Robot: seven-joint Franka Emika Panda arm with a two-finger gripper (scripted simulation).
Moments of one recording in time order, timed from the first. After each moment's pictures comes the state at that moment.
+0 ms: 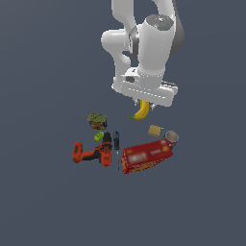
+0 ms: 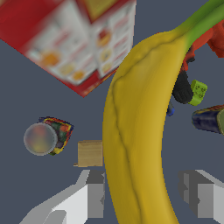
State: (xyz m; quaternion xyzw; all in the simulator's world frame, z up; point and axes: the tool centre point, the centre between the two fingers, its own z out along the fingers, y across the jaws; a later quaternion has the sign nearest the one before) arm -0.087 0.091 0.237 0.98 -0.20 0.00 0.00
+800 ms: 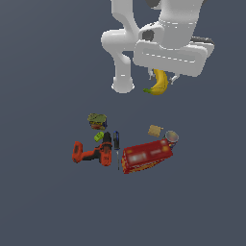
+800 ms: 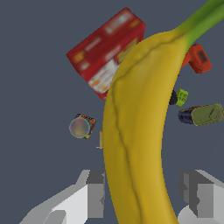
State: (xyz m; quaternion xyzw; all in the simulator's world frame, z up) arm -0.075 0.130 0.368 0.98 -0.20 0.00 0.00
